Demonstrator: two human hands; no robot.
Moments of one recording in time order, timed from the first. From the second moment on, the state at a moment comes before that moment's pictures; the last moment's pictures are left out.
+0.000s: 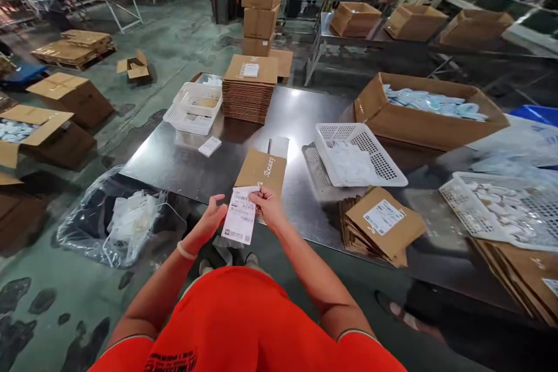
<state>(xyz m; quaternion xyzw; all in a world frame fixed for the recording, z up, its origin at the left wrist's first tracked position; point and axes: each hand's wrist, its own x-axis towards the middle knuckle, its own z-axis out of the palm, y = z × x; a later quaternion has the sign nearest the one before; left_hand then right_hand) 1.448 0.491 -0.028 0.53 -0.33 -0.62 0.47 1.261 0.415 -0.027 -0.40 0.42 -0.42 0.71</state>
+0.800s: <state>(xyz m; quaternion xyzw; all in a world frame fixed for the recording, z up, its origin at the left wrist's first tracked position) 1.435 0.466 -0.005 0.54 -0.33 -0.57 0.53 1.260 0.418 -0.010 -0.53 0.40 -0.41 0.63</state>
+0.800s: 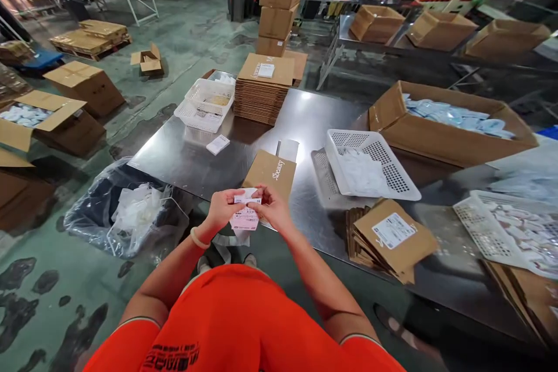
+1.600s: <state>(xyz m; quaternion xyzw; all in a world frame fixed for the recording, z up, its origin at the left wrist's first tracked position) 1.441 0.470 0.015 0.51 -0.26 -0.59 0.57 1.261 0.417 0.018 -0.47 0.42 -0.43 0.64</state>
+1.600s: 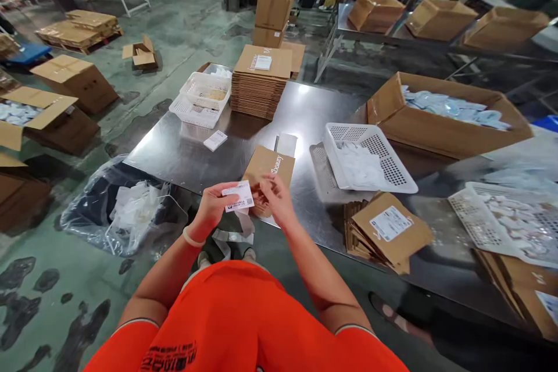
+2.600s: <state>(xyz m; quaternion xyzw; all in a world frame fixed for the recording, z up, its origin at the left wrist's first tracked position) 1.432 0.473 0.040 0.53 -0.26 -0.53 0.61 1.249 0.443 0.025 -0.60 0.41 -0.39 0.57</state>
